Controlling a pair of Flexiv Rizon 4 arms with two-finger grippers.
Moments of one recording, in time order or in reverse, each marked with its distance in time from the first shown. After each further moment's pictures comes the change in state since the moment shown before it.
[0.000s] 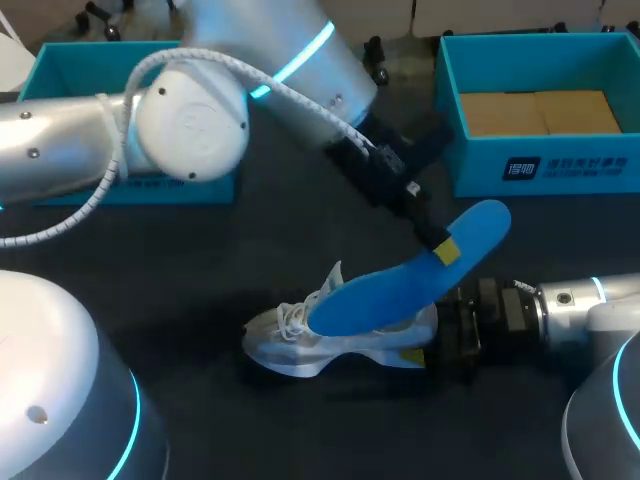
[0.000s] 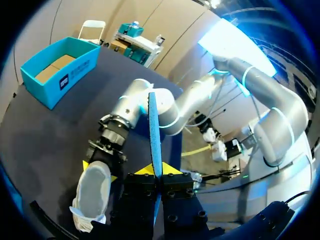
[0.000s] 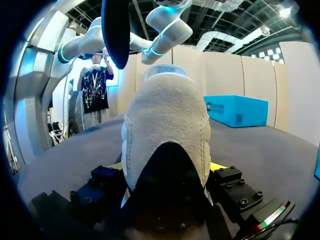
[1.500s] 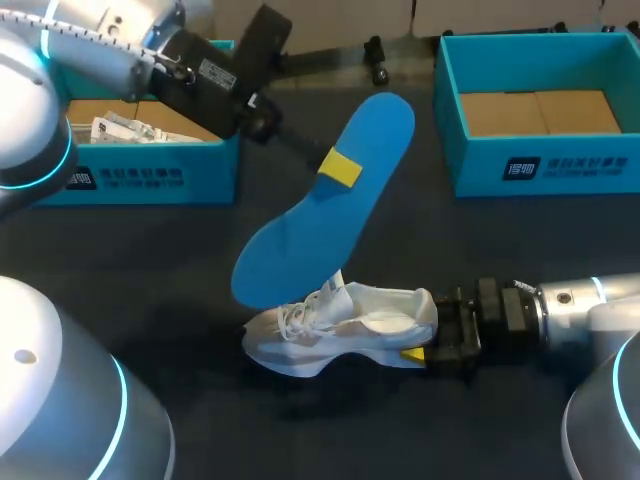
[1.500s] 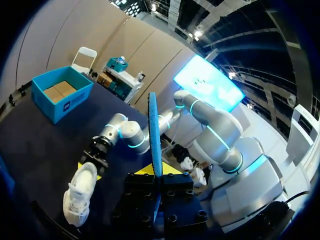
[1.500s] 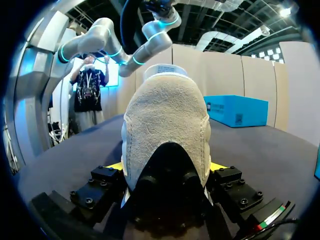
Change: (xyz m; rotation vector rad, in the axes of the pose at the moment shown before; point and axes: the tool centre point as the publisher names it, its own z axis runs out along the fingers) left arm 0.064 0.025 -0.157 0.312 0.175 -0.007; right arm 0.000 0.000 0.000 0.000 0.000 0.000
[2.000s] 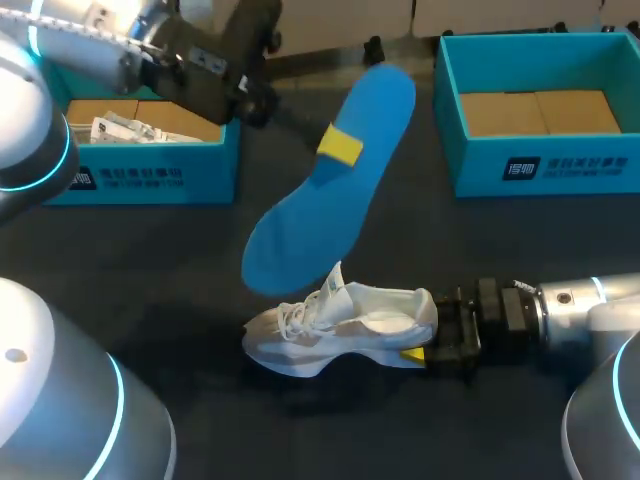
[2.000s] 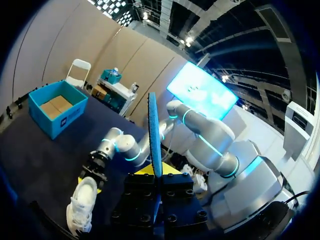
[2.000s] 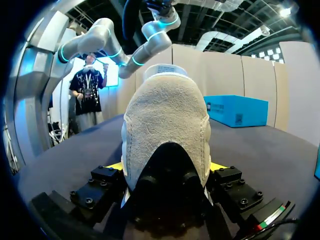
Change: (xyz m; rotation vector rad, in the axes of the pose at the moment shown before) left arm 0.017 -0.026 -0.014 0.097 0.036 0.081; right arm 0.000 0.000 0.000 0.000 0.000 0.000
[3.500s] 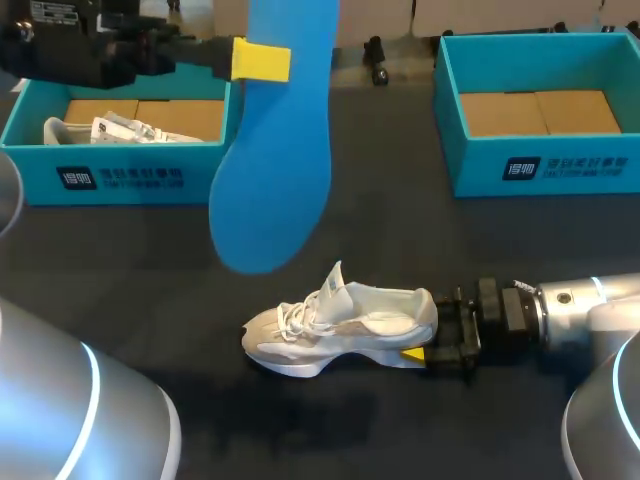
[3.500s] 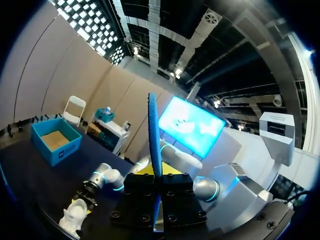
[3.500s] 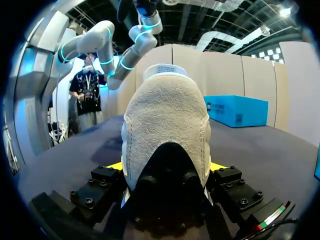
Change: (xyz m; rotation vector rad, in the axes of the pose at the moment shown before) left arm 0.105 -0.036 -0.069 0.318 0.026 0.071; right arm 0.000 0.000 0.000 0.000 0.000 0.000
